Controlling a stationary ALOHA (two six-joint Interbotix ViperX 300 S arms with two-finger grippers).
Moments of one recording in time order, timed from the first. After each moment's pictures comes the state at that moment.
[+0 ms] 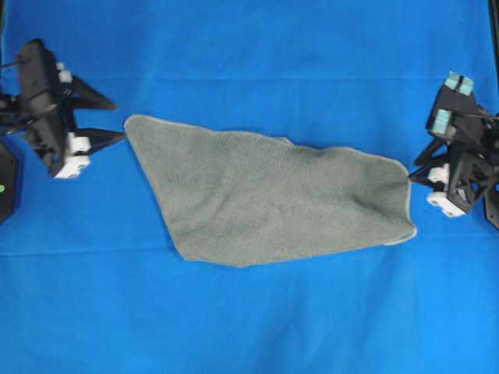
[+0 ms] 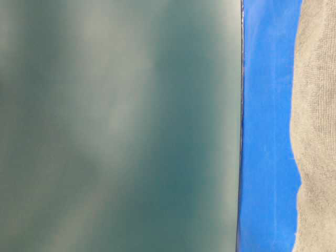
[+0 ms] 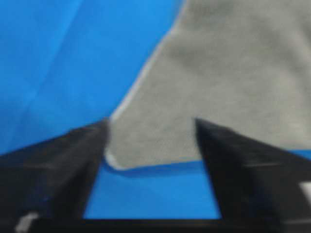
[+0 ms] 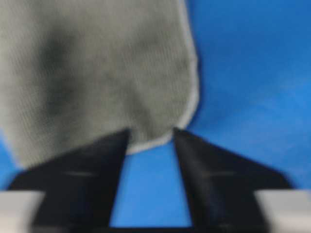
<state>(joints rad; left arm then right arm) 0.31 -0.53 1.20 -0.03 -0.04 0.00 -0.13 -0.59 1.19 -0.02 0.43 0.38</state>
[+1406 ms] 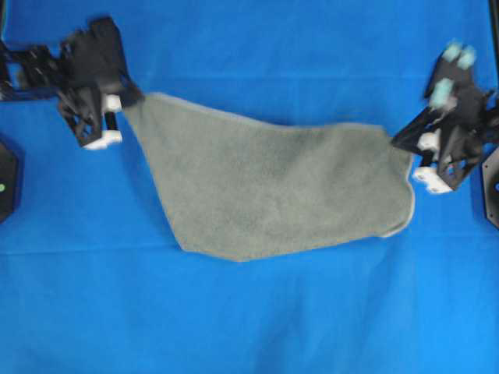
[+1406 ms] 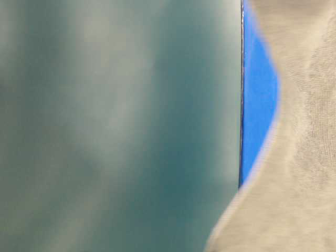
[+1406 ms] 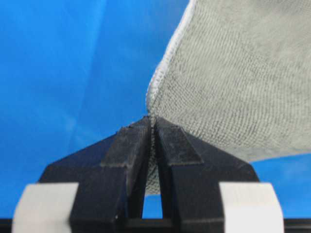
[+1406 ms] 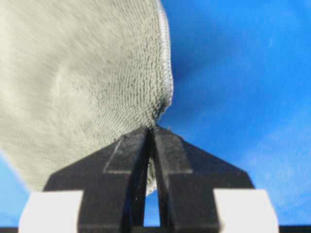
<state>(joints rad) 0.36 -0.46 0.91 -0.03 0.34 0.17 -0.17 -0.71 1.06 -0.08 0.46 0.38</state>
